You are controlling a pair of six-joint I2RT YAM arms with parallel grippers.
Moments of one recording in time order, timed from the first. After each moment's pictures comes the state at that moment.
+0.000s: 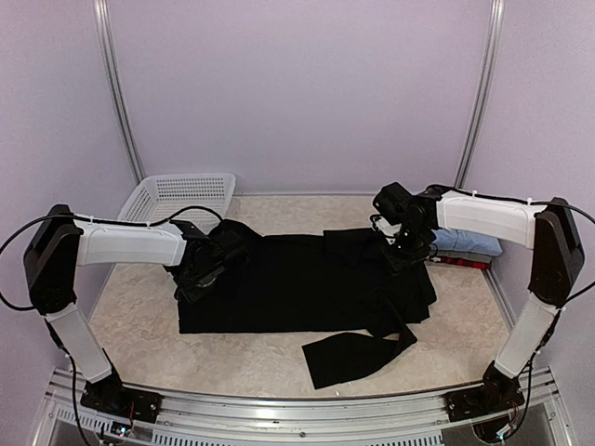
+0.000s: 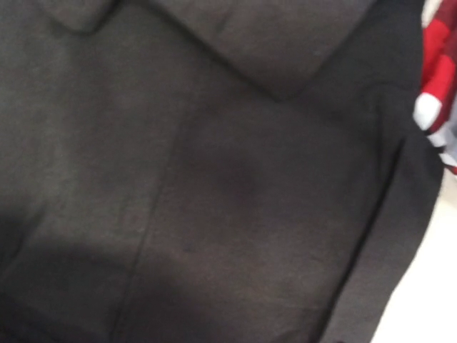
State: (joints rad) left arm -0.77 1.73 1.12 -0.95 -0.82 -0.09; right arm 0.59 1.73 1.33 -0.88 0.25 0.10
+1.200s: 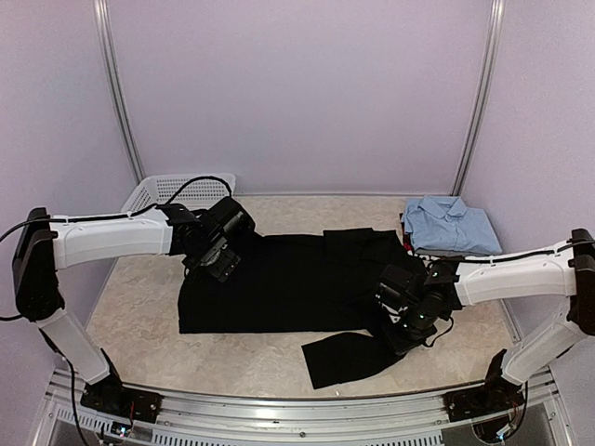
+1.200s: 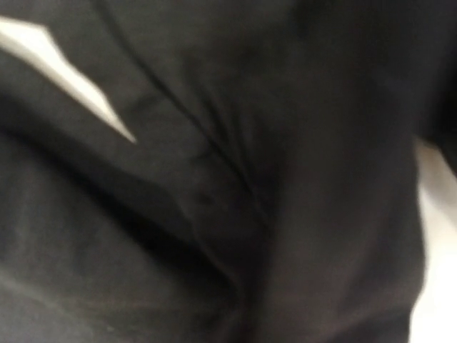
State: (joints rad) left arm -0.79 1.64 1.22 -0.73 -0.70 -0.11; right arm 0.97 1.43 0.79 -0.78 0.07 0.55
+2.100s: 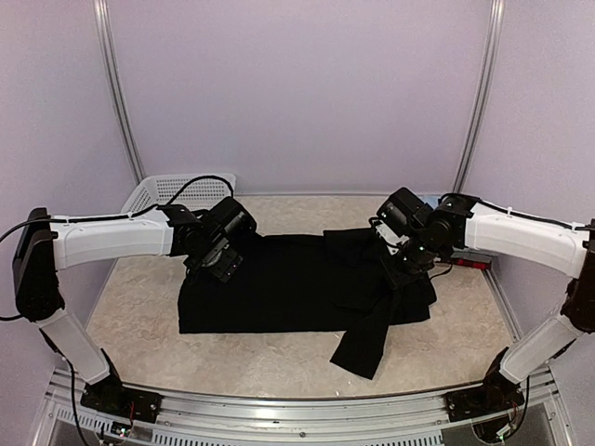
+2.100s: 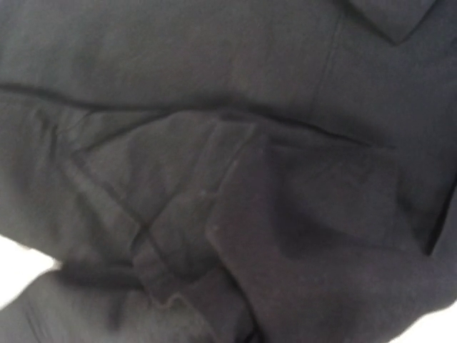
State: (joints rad) left arm -0.80 1.65 1.22 -0.72 -0.71 -0.11; right arm 0.77 1.47 1.20 -0.92 0.17 0.30
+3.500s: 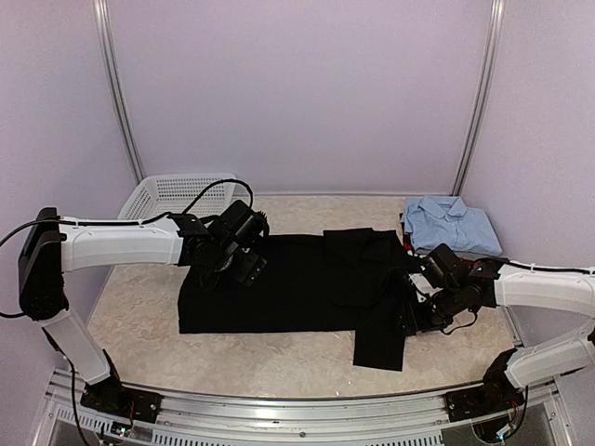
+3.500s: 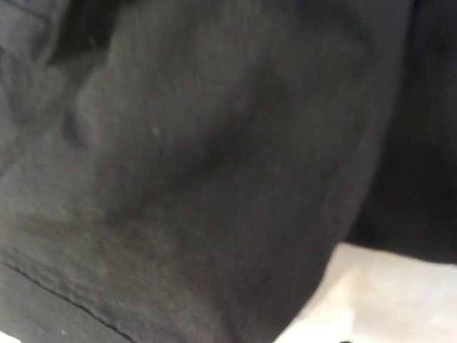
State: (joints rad) left arm -0.87 1.68 1.20 -0.51 -0.56 -0.10; right arm 0.66 1.19 0.62 -0.58 -0.10 0.46
